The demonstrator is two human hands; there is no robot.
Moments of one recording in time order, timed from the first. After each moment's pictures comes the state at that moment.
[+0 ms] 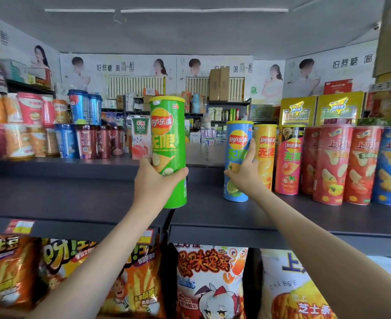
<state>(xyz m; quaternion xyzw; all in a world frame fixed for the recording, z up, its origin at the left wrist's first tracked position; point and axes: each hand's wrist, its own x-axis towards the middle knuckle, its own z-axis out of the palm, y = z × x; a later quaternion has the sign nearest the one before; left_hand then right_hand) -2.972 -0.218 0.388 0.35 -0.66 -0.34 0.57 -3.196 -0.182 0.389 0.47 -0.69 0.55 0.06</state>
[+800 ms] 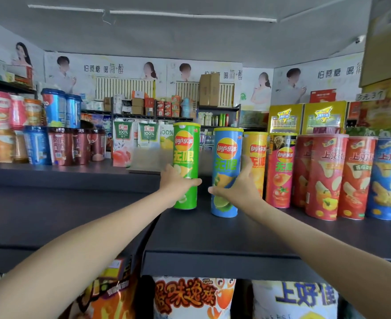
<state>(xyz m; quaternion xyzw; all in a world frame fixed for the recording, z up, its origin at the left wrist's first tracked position) -3.093 -0.297 0.394 0.37 -0.71 -0.41 0.45 -3.226 -0.184 0.380 0.50 -0.67 0.55 0.04</state>
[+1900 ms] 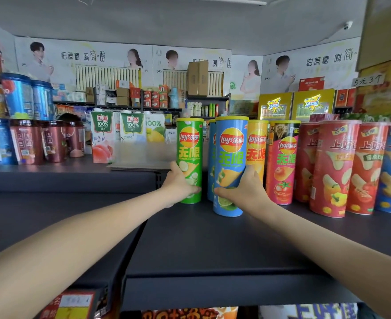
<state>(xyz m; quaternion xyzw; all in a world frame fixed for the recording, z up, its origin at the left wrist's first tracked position) -3.143 -0.339 0.375 0.33 -0.81 -0.33 0.34 -3.250 -0.195 0.372 0.44 -0.73 0.52 0.05</state>
